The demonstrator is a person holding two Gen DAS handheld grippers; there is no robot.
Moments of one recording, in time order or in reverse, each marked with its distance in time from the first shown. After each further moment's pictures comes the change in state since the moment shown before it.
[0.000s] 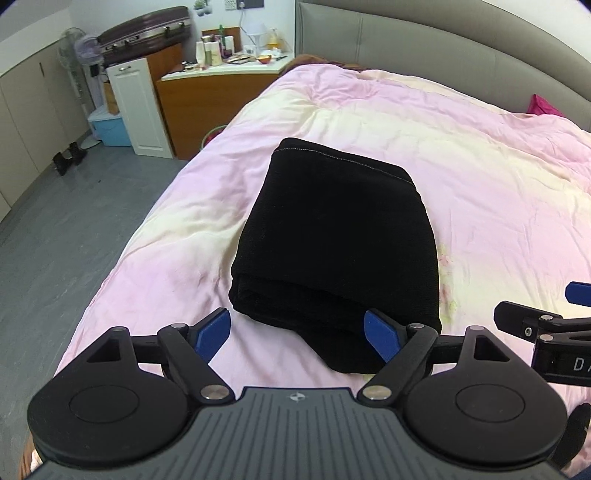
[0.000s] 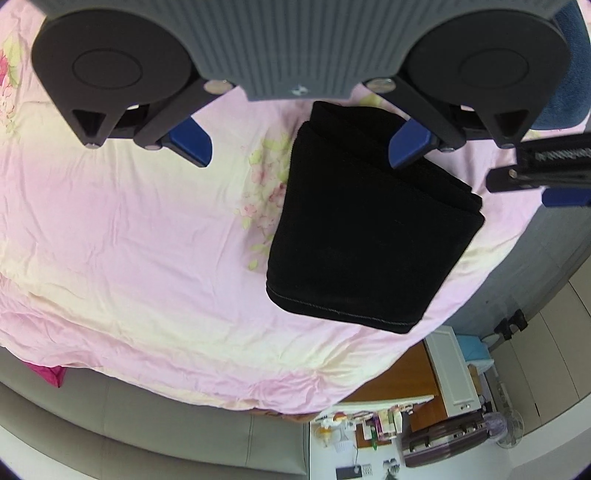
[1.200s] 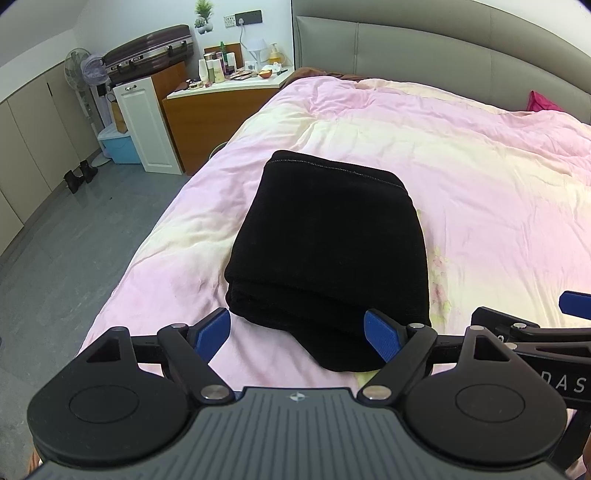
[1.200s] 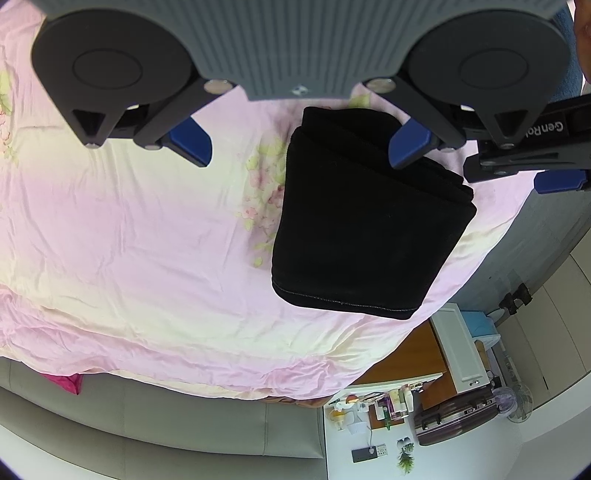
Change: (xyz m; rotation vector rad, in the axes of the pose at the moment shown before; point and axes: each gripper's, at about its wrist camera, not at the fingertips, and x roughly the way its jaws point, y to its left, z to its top) left arm -0.020 -0.025 -0.010 0.033 -0.039 0.043; right arm -0.023 -0.004 -0.021 0.065 -0.045 -0.010
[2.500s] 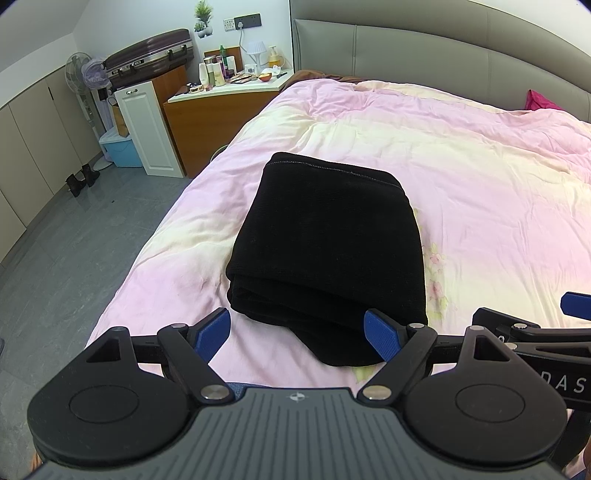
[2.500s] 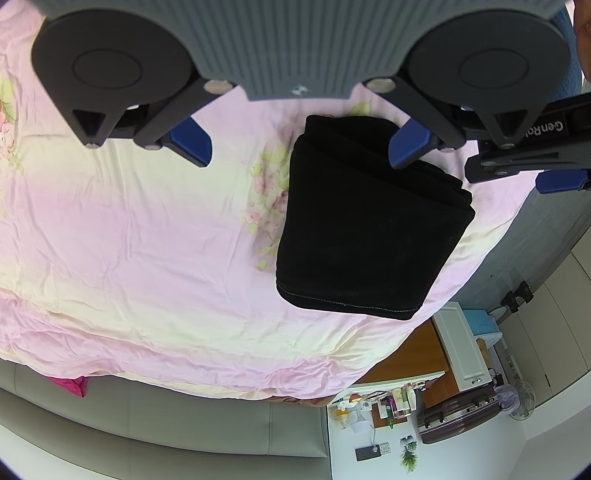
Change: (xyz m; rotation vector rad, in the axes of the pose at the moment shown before) left arm -0.002 -0.001 -0.001 0.007 -0.007 0.003; right arm -0.008 -0.004 -0.003 0.006 -0.002 -0.002
